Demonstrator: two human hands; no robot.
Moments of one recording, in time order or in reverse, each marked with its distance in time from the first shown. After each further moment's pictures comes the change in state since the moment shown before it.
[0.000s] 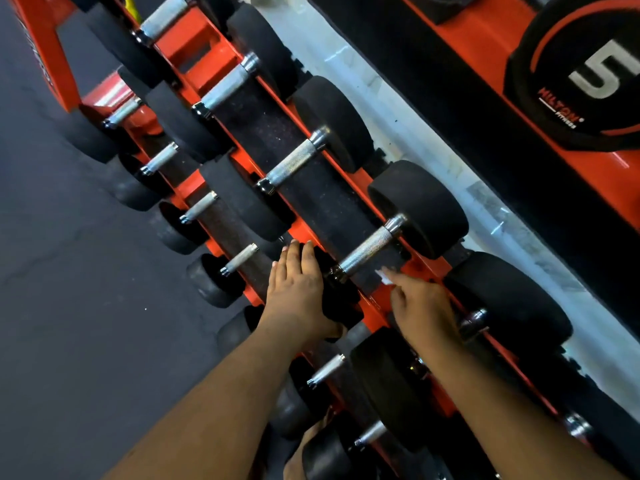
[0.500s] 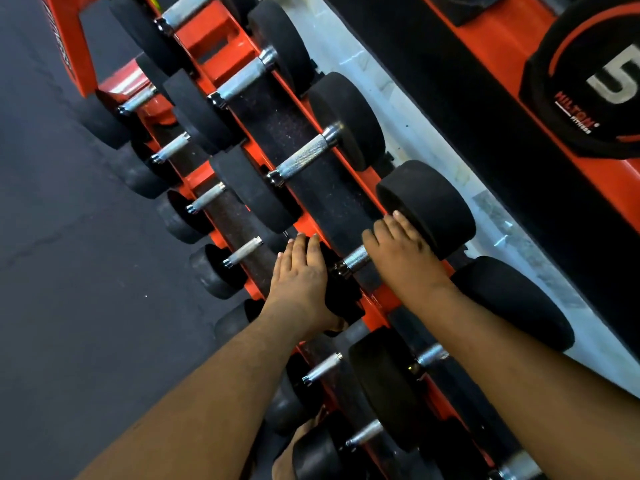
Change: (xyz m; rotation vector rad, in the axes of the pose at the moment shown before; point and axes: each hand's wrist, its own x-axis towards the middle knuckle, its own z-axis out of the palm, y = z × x) left_hand -0.001 0.001 0.000 0.000 0.008 -0.012; right_hand 0.068 -0.027 -0.008 -0.943 -0.042 -0.578
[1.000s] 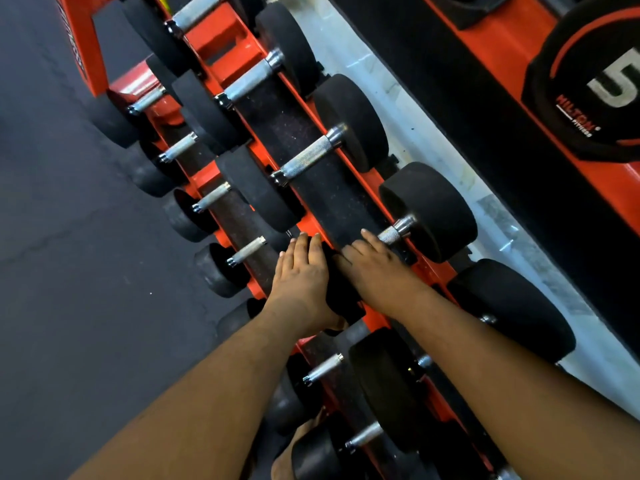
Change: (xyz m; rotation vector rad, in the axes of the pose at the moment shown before) left_hand 0.000 0.003 -0.003 0.010 -0.020 -0.020; right_hand 0.003 -0.034 0.013 0.074 0.074 -0.253
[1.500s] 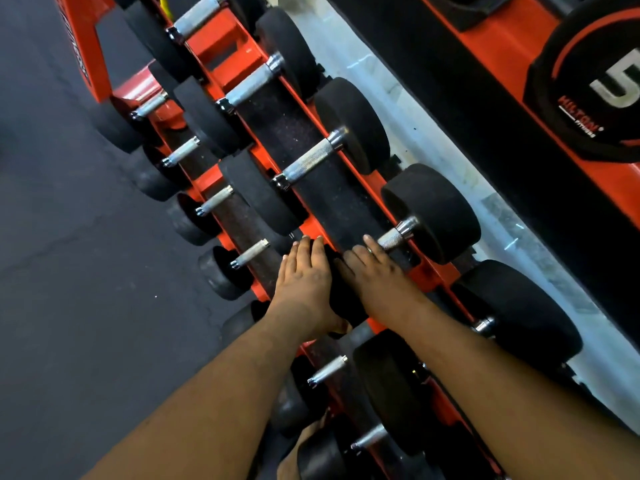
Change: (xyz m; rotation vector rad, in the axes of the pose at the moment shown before) left_hand 0.000 0.000 0.001 0.009 -0.005 -0.006; right_hand -0.008 -0.014 0.020 0.018 0.056 0.056
